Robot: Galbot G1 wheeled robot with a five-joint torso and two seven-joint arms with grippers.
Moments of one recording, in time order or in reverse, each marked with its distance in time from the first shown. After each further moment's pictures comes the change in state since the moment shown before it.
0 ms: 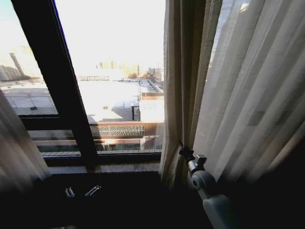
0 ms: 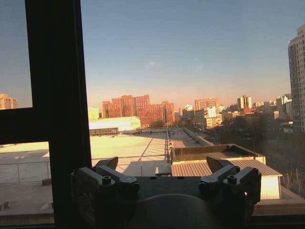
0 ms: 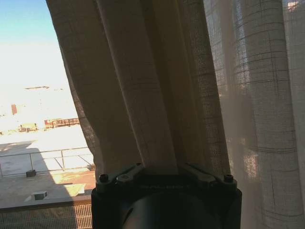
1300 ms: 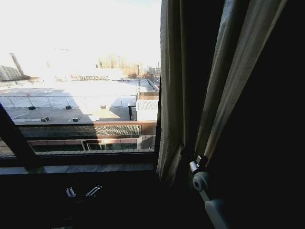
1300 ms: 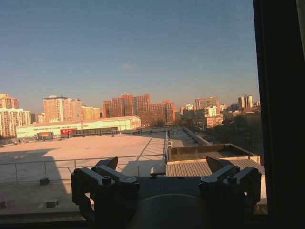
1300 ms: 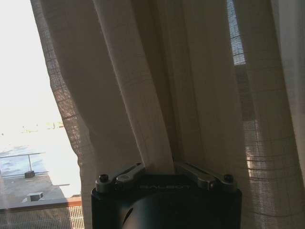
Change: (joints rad) left arm 0.002 -0.009 0.006 -0.004 0.004 -0.002 0.005; right arm -0.017 -0.014 0.009 0.019 0.007 0.000 -0.002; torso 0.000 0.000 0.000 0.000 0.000
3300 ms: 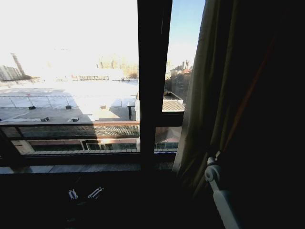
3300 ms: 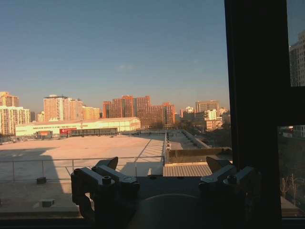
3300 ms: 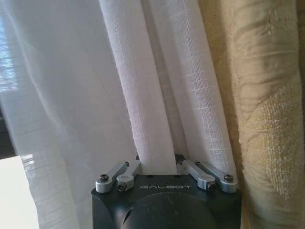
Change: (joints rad) left arm -0.020 -0.002 0.015 0.031 -0.005 -0.015 -0.004; right arm -0.016 0.003 0.174 -0.001 0.029 -0.050 0.210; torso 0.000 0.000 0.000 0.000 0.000
